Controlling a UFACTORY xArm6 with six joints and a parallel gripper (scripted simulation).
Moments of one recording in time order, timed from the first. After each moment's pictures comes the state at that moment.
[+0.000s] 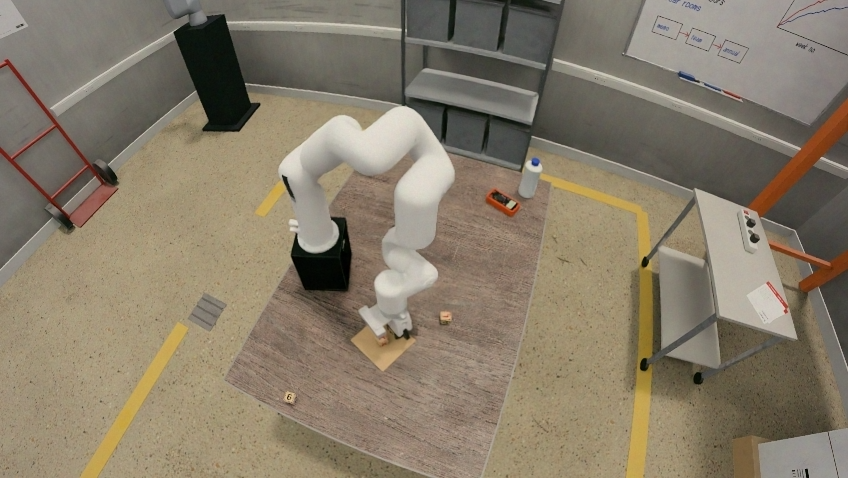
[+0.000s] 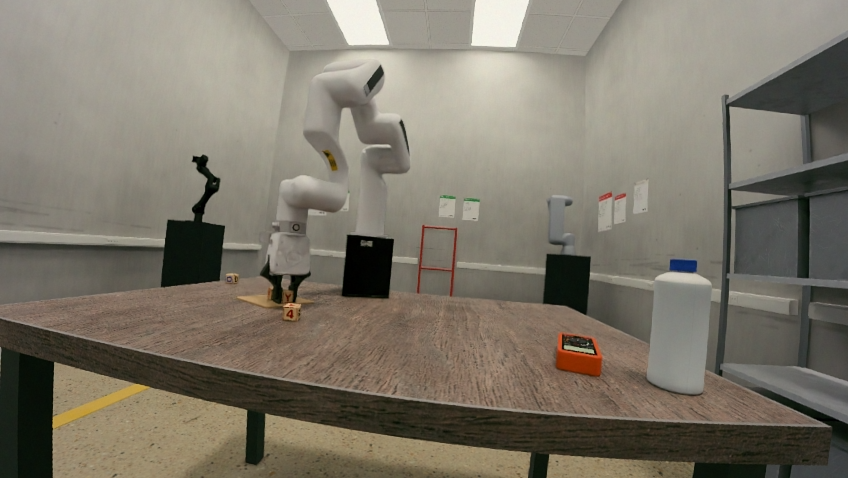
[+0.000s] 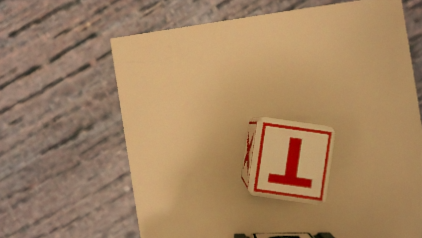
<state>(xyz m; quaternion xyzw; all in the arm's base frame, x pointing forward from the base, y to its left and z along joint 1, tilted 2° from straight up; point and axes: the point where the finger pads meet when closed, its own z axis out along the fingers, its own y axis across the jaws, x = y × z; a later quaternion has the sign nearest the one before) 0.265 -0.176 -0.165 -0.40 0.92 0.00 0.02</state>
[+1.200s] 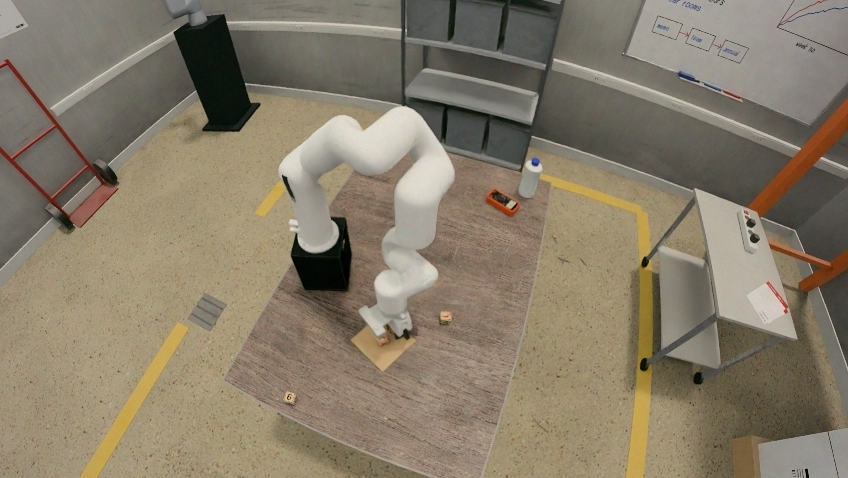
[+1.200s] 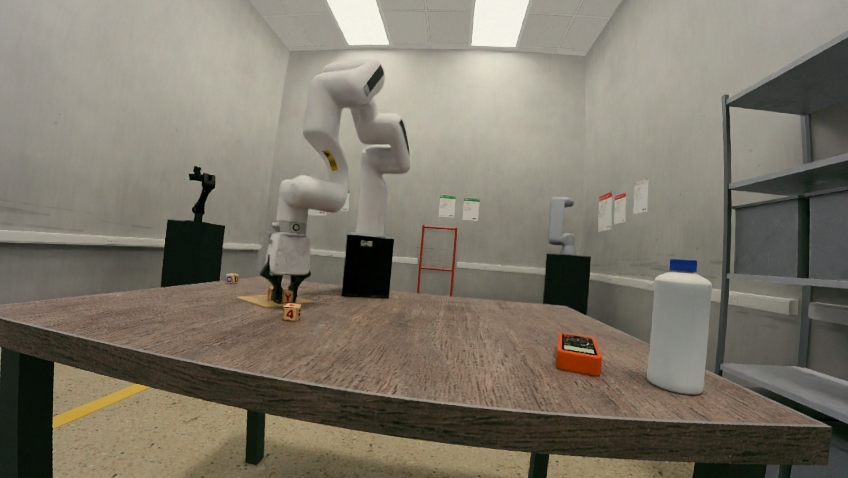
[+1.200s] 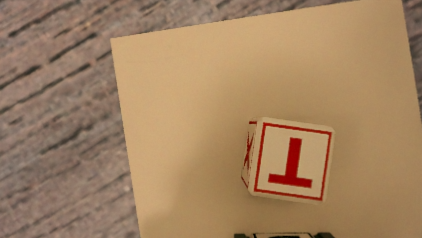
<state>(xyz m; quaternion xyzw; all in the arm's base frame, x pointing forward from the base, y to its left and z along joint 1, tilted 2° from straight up) 0.265 -0.176 -0.165 -0.40 0.92 0.00 0.02</state>
